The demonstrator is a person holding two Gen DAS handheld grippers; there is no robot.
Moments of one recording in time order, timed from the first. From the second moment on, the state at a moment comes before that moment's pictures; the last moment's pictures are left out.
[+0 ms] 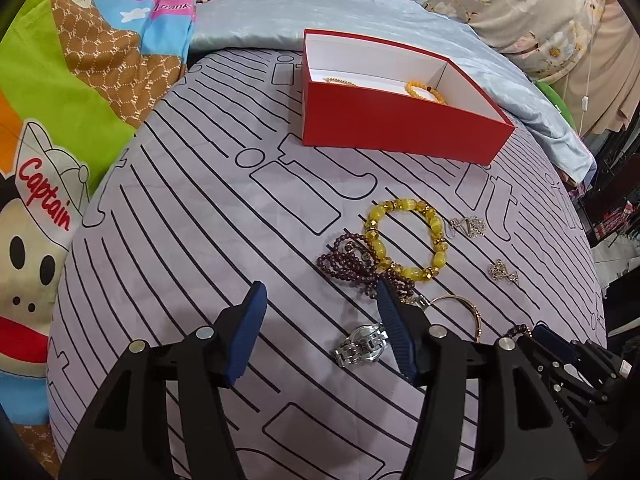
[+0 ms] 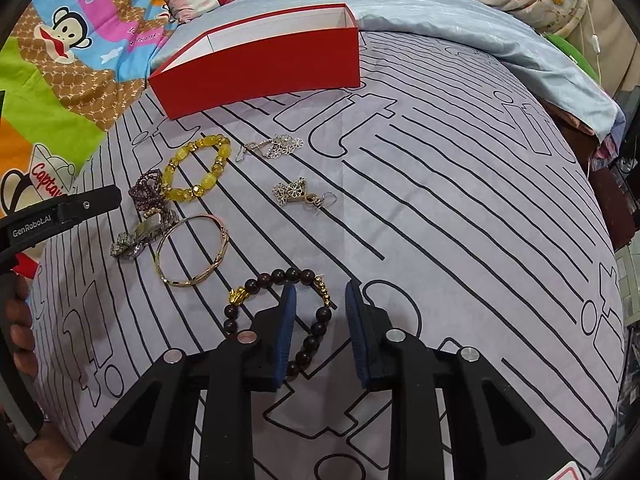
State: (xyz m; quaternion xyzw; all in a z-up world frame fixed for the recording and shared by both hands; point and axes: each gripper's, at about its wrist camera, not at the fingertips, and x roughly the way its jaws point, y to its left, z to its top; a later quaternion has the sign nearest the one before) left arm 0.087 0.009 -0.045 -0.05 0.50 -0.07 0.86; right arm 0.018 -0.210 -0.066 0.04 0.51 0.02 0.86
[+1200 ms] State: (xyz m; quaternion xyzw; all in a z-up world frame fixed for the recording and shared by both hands) left arm 0.116 0.002 -0.063 -0.10 0.53 -0.12 0.83; right arm 0.021 -0.207 -0.066 0.06 0.52 0.03 0.85
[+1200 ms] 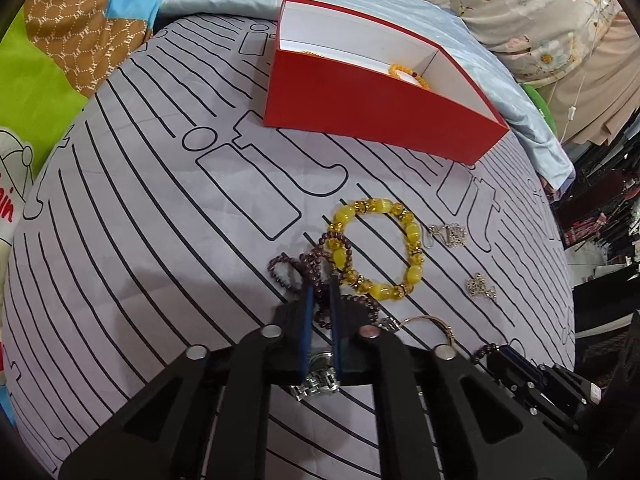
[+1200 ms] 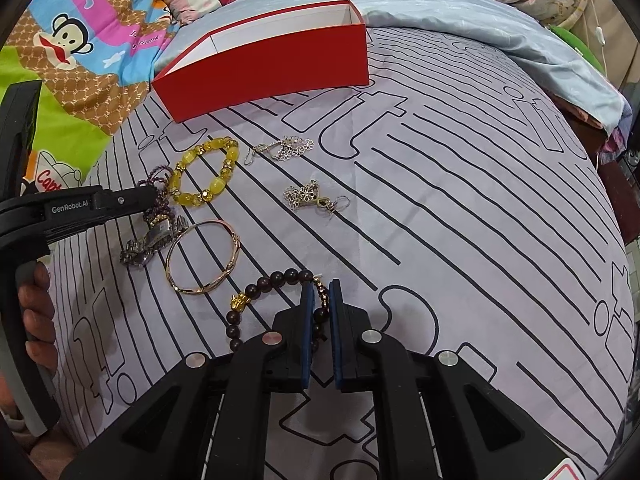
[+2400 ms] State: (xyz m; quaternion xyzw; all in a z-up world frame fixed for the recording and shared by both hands) left arm 0.104 -0.001 0.052 -0.05 0.41 -0.15 0.90; right arm 0.045 -0.203 0.038 0.06 0.41 0.07 0.91
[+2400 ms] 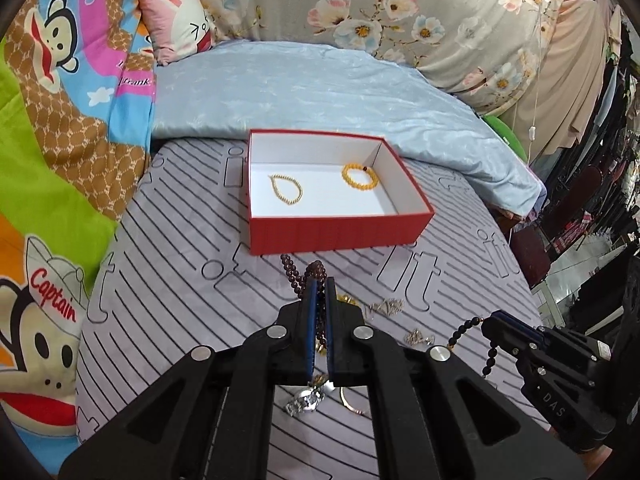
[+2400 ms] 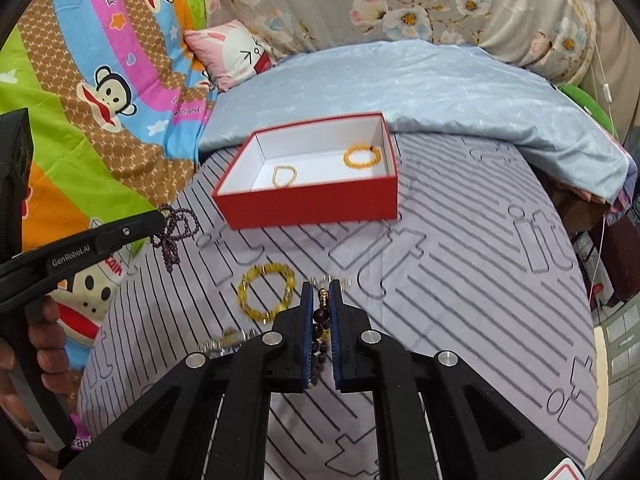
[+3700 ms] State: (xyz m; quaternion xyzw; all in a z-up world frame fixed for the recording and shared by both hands) left arm 0.328 -0.042 0.028 -0.03 0.40 -0.13 0.90; right arm 0.310 -0.181 0.020 0.09 0.42 0.12 0.89
